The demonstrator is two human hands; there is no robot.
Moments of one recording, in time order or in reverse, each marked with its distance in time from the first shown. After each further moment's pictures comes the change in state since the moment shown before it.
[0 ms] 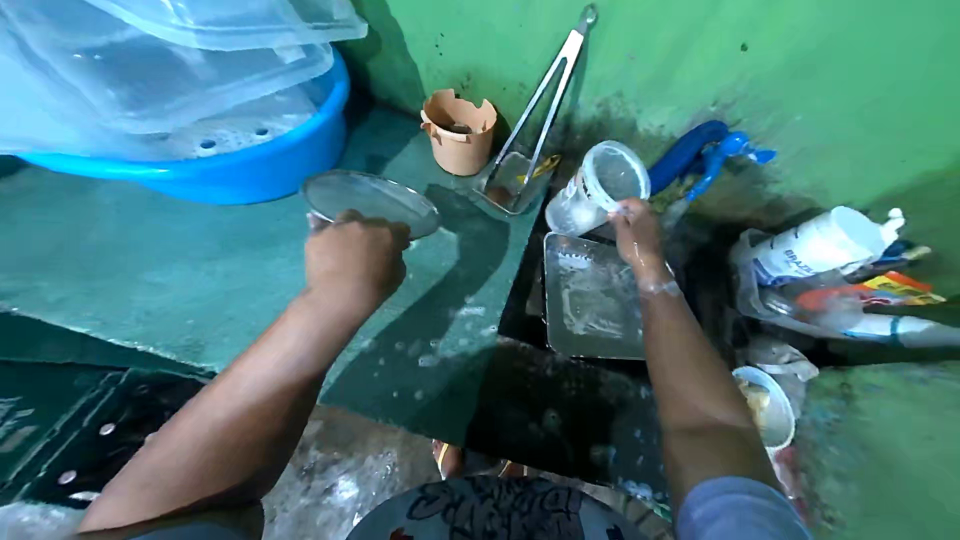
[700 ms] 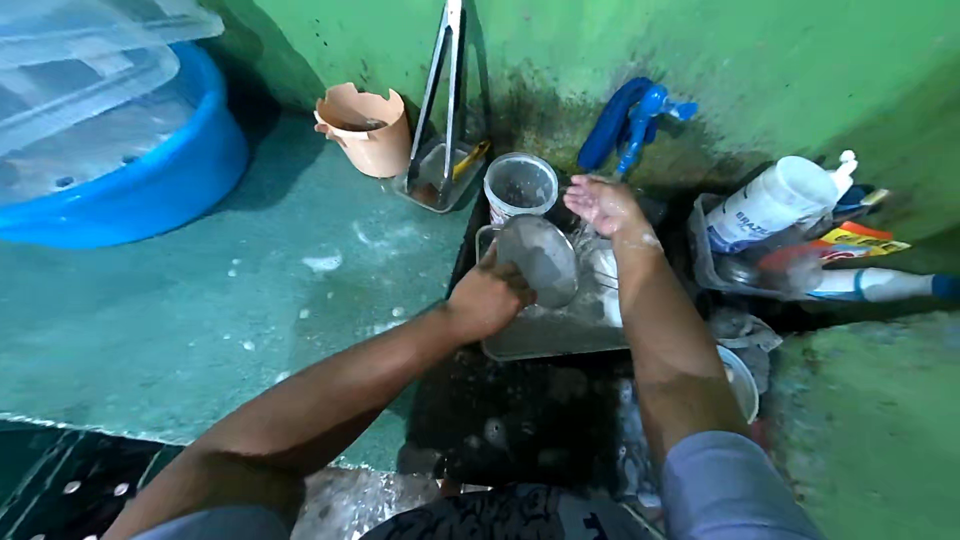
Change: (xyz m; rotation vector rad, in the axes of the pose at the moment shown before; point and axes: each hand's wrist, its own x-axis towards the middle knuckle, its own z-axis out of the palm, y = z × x) left_hand 0.030 0.196 0.093 -0.263 0.079 0.969; right_hand 0.048 0.070 -0.029 1.099 -0.200 0.369
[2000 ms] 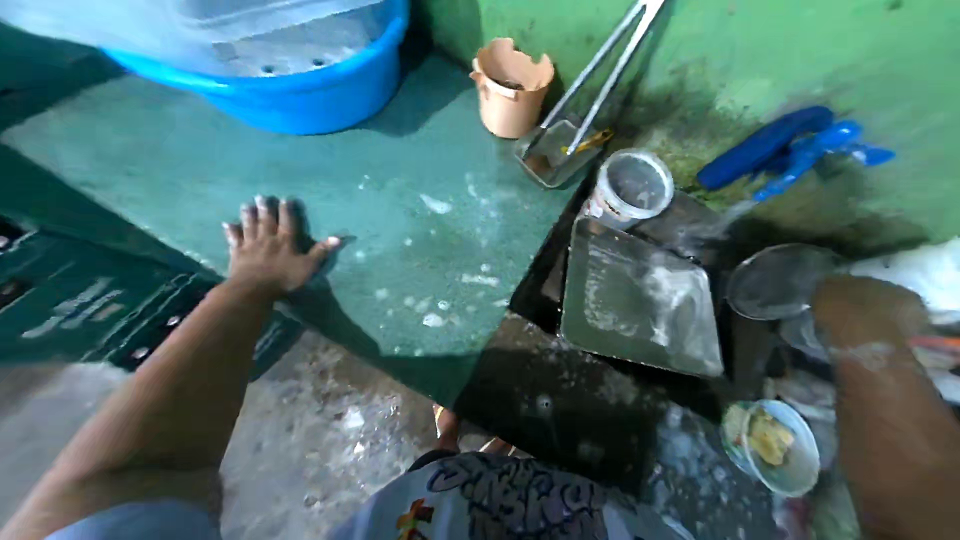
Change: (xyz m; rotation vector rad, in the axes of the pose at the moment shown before) left_hand -0.363 -0.125 -0.048 0.094 -0.030 -1.408; right_hand -0.110 -0.032 -0.095 -2.053 0.402 0.295
